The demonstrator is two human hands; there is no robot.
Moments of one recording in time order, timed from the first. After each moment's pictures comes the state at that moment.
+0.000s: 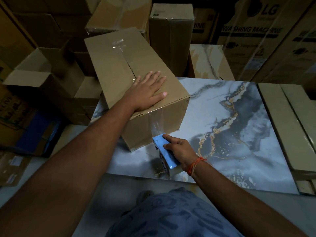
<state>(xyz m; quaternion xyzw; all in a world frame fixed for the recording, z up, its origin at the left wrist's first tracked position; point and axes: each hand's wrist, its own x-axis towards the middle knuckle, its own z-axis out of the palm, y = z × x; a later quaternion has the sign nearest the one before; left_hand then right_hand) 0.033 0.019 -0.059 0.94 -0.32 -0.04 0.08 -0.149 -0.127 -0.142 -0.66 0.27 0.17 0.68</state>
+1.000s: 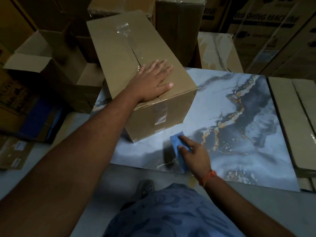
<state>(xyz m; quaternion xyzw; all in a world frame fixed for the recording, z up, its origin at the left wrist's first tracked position) 0.033 0.019 -0.059 0.94 -0.32 -0.05 0.09 -0.196 -0.157 -0.166 -0.86 0.20 0.06 0.47</state>
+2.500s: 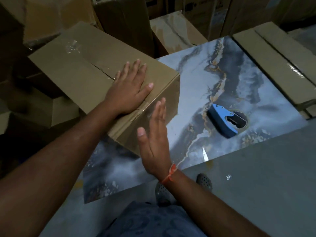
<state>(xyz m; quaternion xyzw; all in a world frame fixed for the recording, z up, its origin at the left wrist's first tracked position) 0.047 0.025 -0.057 0.91 -0.41 -0.06 0.07 -0.133 0.005 -0.117 -0.79 0.15 -0.27 0.53</state>
